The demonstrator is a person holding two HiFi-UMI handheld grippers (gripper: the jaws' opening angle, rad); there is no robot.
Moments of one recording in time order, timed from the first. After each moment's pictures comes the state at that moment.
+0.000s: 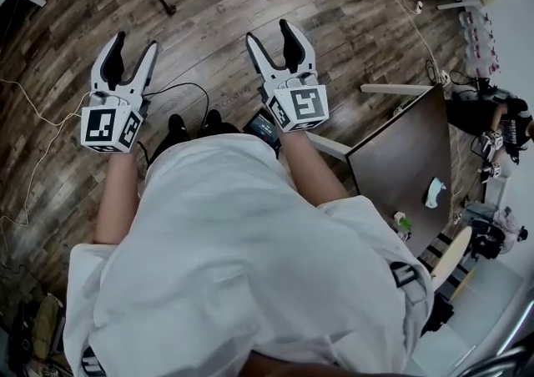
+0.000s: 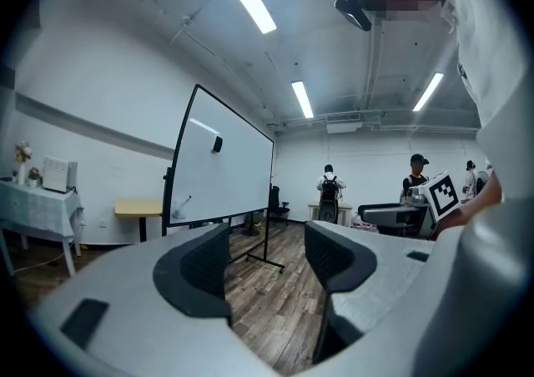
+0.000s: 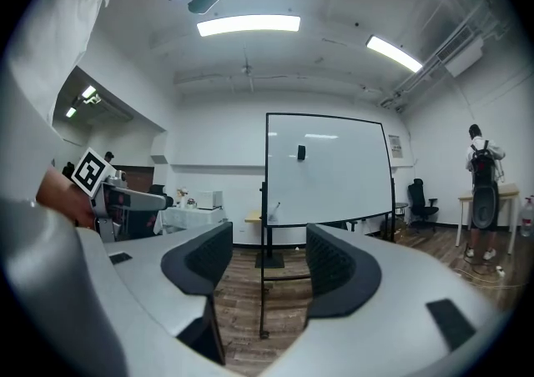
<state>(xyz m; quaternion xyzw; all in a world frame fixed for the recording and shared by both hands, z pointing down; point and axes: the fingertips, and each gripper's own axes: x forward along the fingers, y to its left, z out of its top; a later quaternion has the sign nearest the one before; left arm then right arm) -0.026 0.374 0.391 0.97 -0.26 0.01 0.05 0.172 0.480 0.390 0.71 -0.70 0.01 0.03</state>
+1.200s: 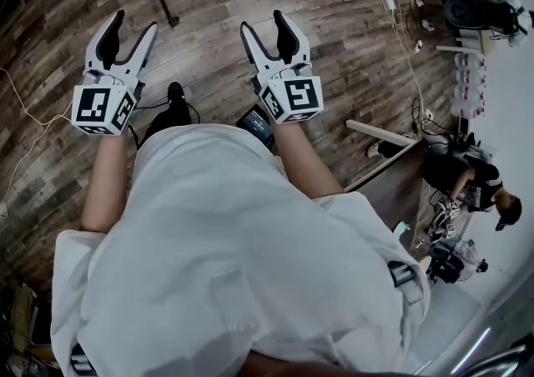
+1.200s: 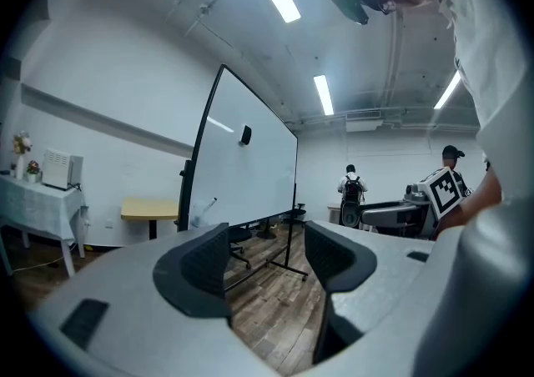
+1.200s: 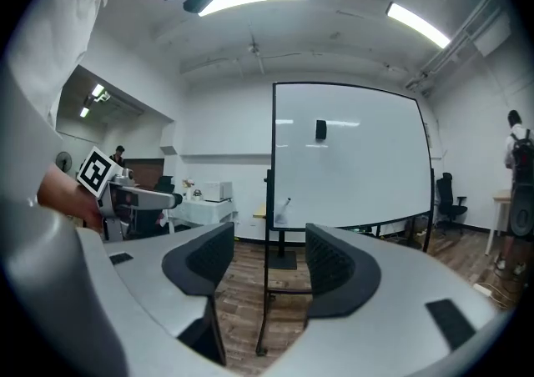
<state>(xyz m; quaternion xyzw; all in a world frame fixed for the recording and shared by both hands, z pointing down) 0.017 0.124 0.417 0.95 -0.29 0.01 0.07 0.208 0.210 0.414 0.67 -0.74 0.02 0.06</state>
